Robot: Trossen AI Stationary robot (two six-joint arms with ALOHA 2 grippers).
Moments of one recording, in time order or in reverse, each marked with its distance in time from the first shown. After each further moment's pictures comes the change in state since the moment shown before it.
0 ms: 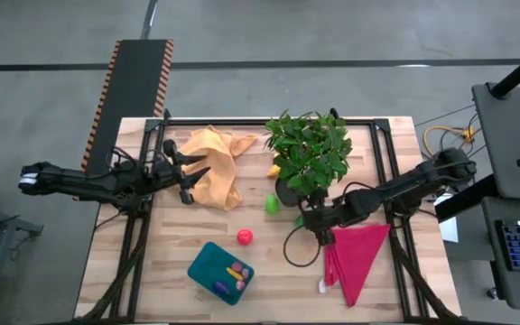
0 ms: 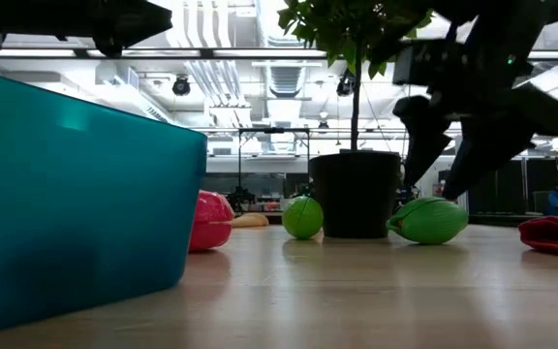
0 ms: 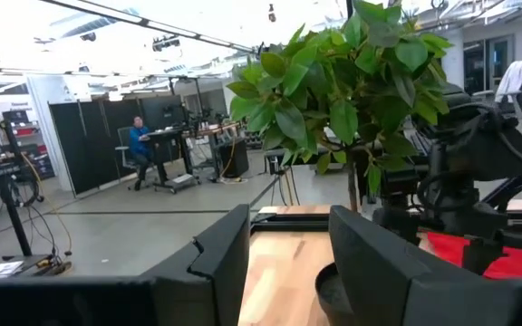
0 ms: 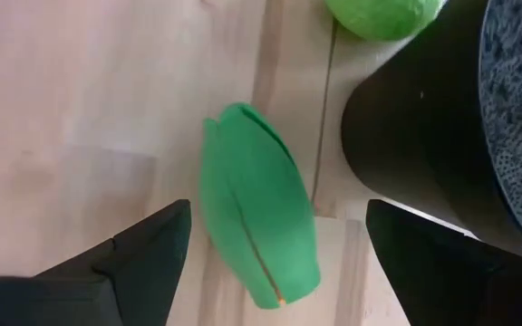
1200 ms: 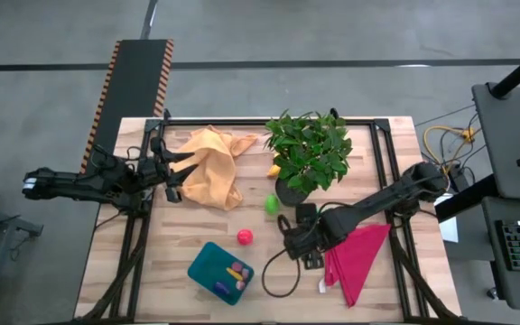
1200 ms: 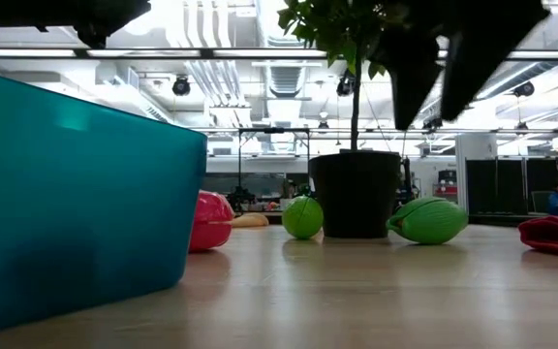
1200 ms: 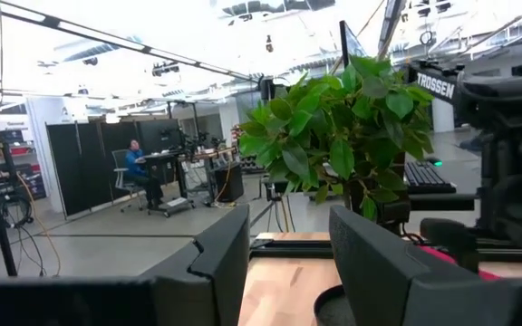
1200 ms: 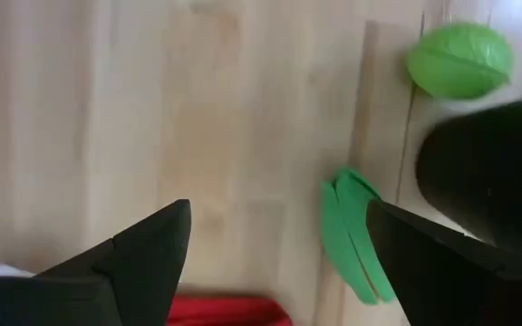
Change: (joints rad) left arm 0.000 -0.137 0.000 -0.116 0.032 0.006; right arm 0.129 0.295 0.597 -0.493 -0.097 0.253
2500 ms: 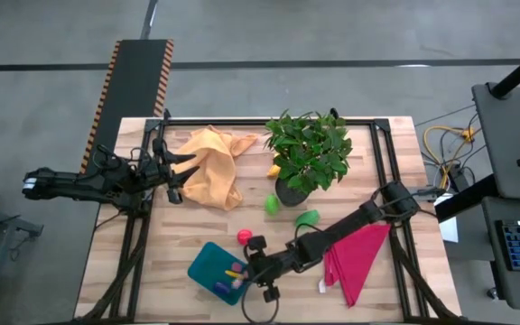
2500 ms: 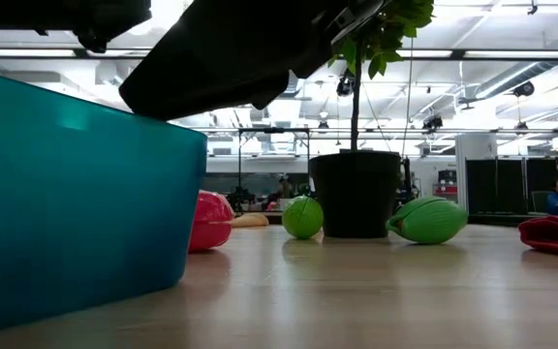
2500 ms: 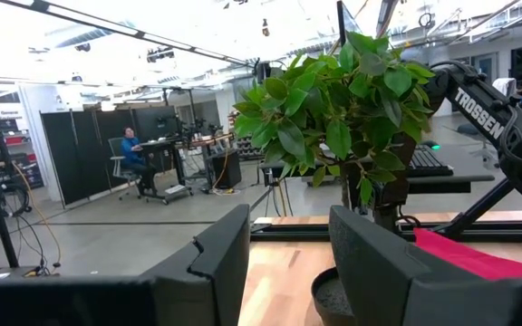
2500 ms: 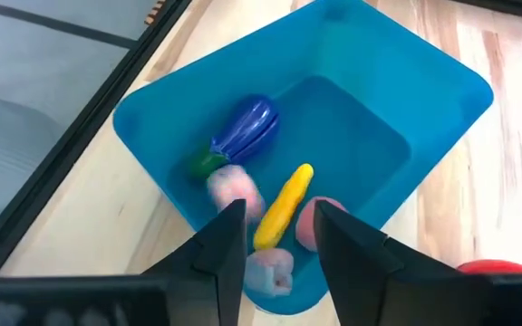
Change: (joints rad) left arm 0.000 0.000 0.000 -0.049 0.000 -0.009; right arm 0.031 0.312 0.019 1.003 -0.033 -0.227
